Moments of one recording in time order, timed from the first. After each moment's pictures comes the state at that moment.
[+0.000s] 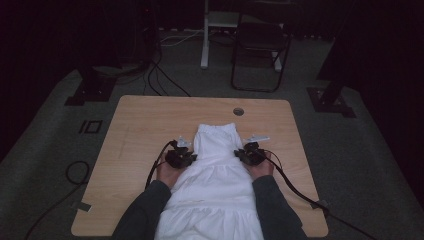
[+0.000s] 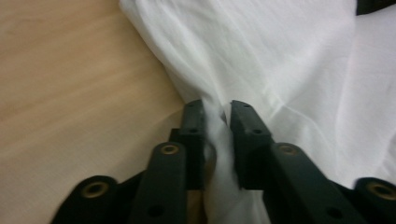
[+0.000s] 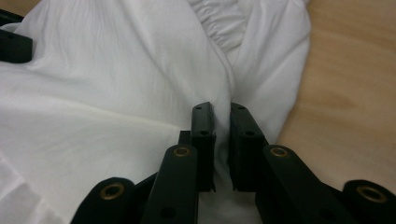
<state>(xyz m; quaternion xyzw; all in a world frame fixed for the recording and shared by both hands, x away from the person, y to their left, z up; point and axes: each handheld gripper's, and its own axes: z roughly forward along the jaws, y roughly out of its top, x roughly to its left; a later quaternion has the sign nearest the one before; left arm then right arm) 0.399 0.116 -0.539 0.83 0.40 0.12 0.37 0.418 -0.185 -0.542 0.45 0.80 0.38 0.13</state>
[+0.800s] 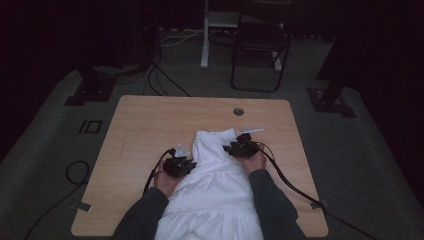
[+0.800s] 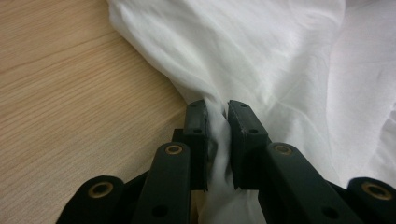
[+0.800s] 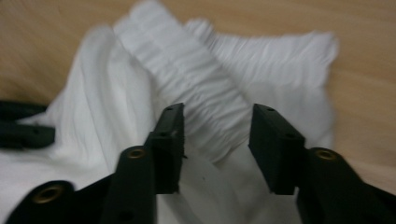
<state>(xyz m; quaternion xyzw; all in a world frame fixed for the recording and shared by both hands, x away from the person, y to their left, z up) 0.373 0.119 -0.540 0.84 0.38 0.12 0.37 0.435 -0.156 -0.520 0.46 0.79 0.40 0.09</state>
